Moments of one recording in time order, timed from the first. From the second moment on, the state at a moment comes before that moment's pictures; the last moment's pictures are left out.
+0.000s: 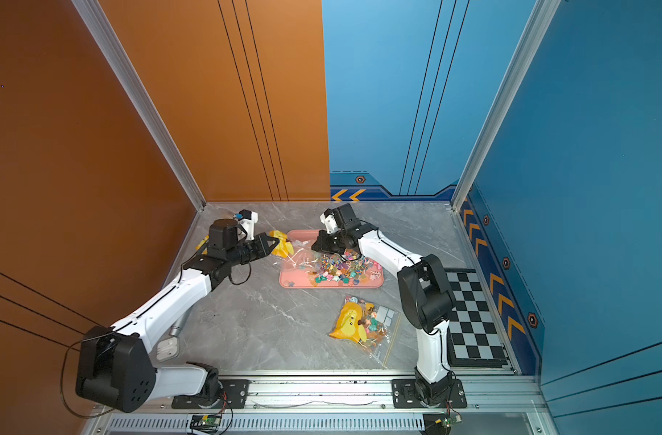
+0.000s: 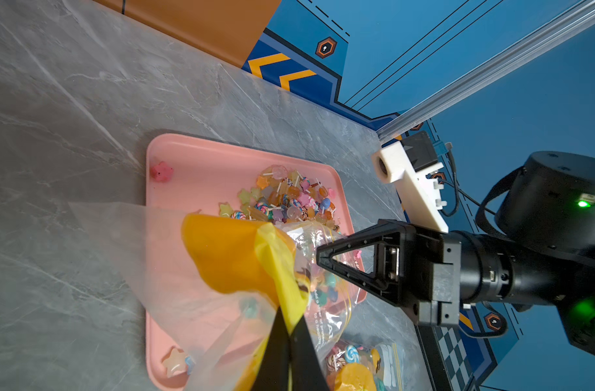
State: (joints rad) left arm -0.23 1.33 0.97 -0.15 0.39 -0.58; right arm 0.52 1.97 1.56 -0.40 -0.53 0.55
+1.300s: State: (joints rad) left arm -0.23 1.29 1.03 -0.24 0.35 -0.52; right arm 0.56 2.02 1.63 -0.40 -0.53 0.58
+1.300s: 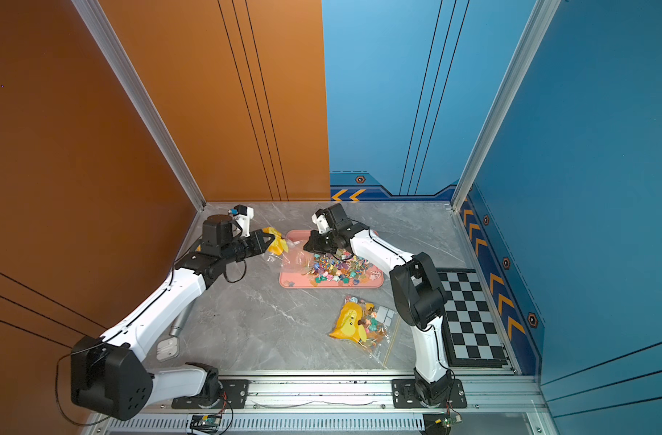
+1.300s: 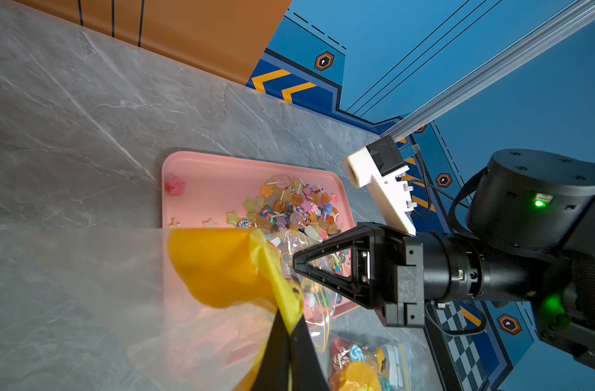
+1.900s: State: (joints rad) left arm -0.23 1.29 1.03 -0.25 0.34 -0.52; right arm 0.56 2.02 1.63 -0.40 -0.53 0.58
